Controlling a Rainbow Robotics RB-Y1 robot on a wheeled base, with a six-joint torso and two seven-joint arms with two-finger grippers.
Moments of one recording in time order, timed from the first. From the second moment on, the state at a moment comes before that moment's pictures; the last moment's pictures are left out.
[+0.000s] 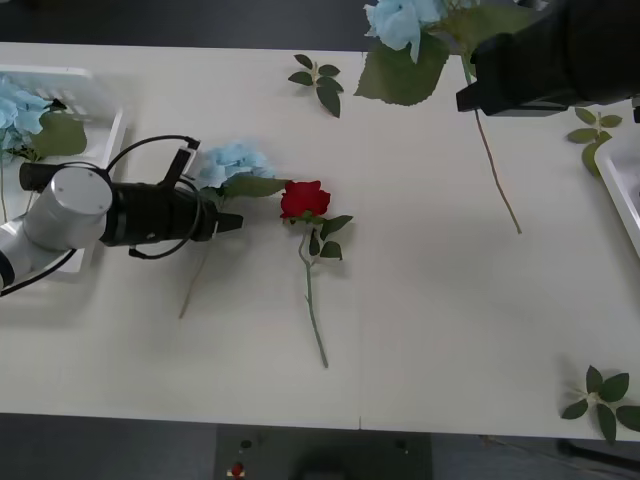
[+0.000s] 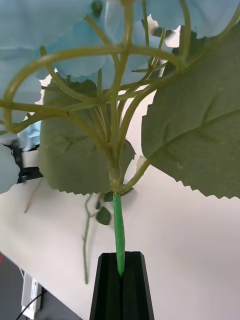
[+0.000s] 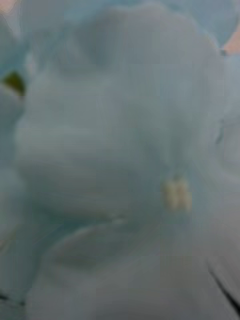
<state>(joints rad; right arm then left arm) -0.81 -1.03 0.29 -1.96 -1.34 1.30 1.06 -0.73 0.78 -0.84 -1.04 1.92 0.53 -2.36</state>
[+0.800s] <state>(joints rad) -0.81 -1.06 0.49 -1.89 -1.68 0.65 1.48 -0.77 0.75 -0.91 -1.04 1.95 0.50 -2.36</state>
